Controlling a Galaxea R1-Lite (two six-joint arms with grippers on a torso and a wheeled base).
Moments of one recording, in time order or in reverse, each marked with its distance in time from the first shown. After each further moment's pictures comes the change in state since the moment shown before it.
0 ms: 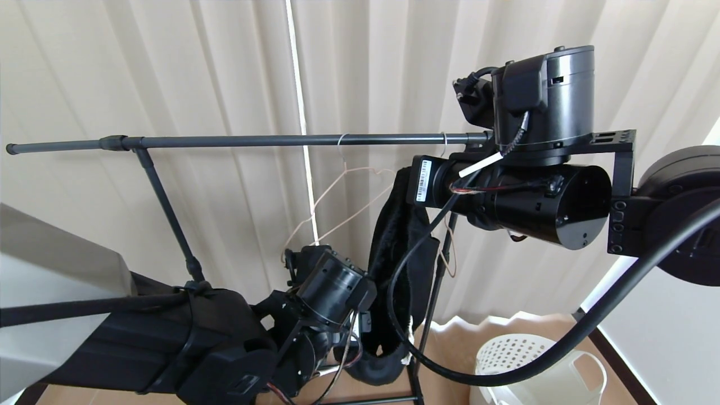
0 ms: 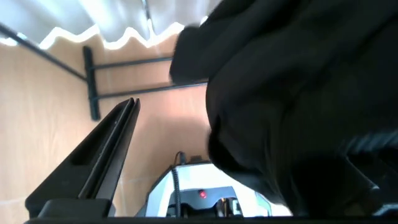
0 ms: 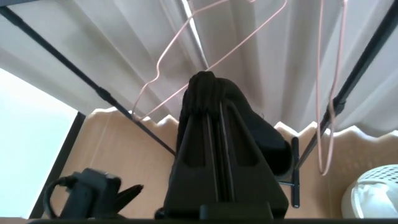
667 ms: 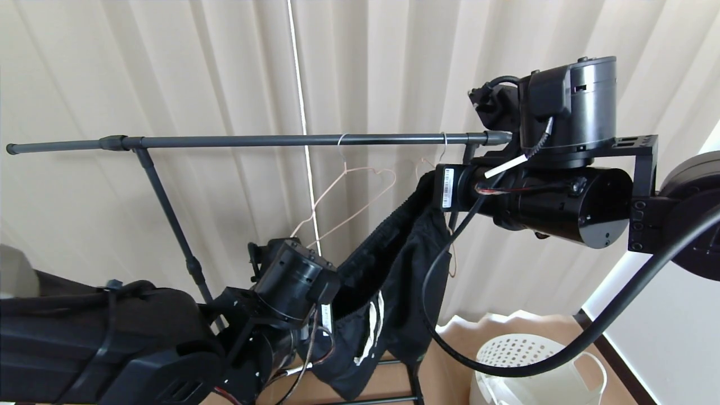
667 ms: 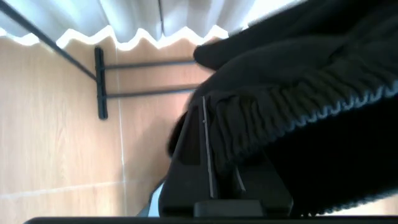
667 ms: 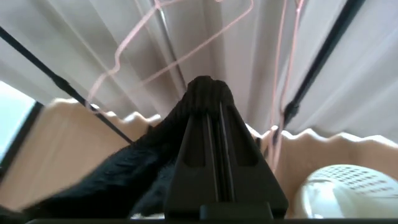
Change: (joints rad) left arm 0.046 -0.132 0.087 0.004 0.010 0.017; right arm -0.066 -0.037 0.074 -0.007 0.001 -0.143
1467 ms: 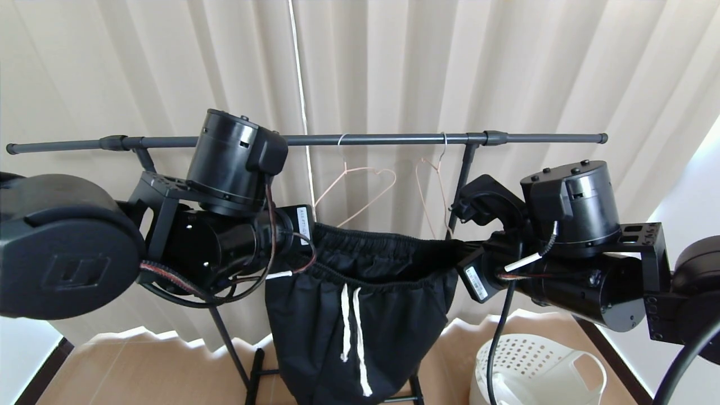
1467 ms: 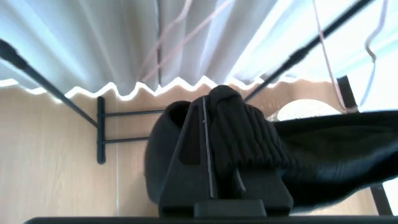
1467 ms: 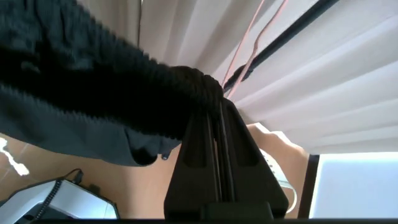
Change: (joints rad) left arm 0.098 -0.128 -0.330 0.239 -0.009 0.125; right arm -0.028 -0.069 0.347 -0.088 0.010 -0.432
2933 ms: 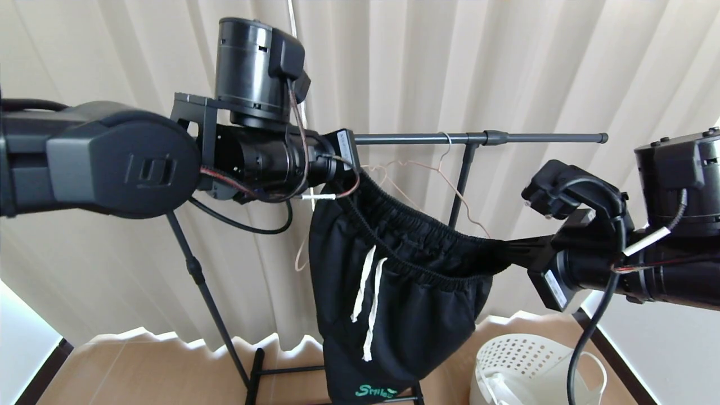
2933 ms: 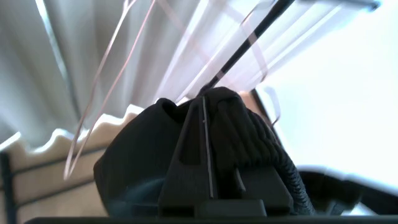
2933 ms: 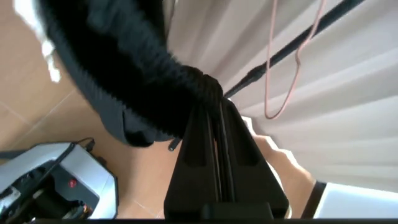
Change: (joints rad) left arm 0.037 0.162 -0.381 -0.034 -0.321 0.023; right arm -0.141 -0.210 0.026 0.192 0.330 -0.170
